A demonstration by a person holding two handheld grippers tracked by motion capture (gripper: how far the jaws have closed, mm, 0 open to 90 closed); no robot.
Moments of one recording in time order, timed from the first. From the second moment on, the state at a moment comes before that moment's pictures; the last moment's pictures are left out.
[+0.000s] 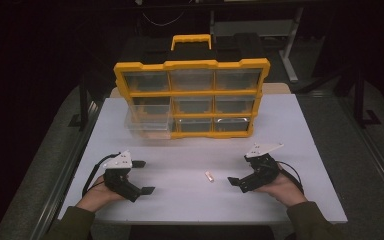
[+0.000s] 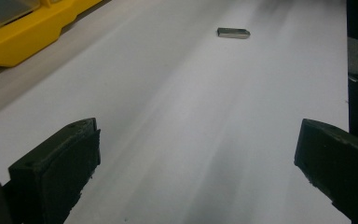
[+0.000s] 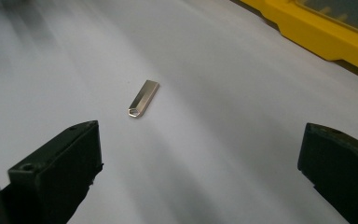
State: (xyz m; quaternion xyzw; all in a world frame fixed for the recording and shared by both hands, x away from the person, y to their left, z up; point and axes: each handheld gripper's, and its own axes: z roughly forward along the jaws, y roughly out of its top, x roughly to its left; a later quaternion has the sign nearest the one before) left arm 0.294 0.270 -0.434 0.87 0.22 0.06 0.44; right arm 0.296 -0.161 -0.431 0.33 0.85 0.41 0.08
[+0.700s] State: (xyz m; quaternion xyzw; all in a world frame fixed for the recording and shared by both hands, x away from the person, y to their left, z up) left arm 0.293 0.270 -0.434 0.86 0.22 0.05 0.45; right arm 0.304 -0.149 -0.428 0.31 0.85 0.41 0.08
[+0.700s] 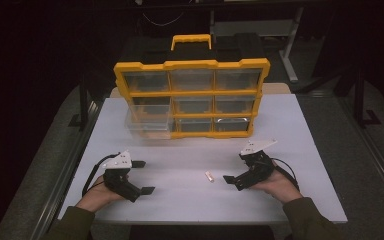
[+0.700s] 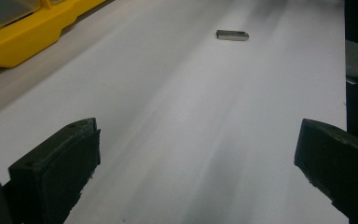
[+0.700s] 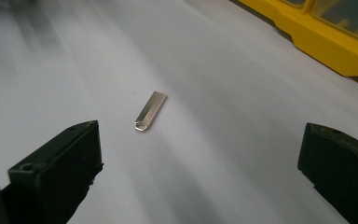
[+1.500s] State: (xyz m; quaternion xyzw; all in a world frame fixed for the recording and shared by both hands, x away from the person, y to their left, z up) left arm 0.292 0.270 -0.435 0.87 0.22 0.05 0.45; right arm 0.312 -0.138 -0.423 0.31 0.85 0.41 0.07
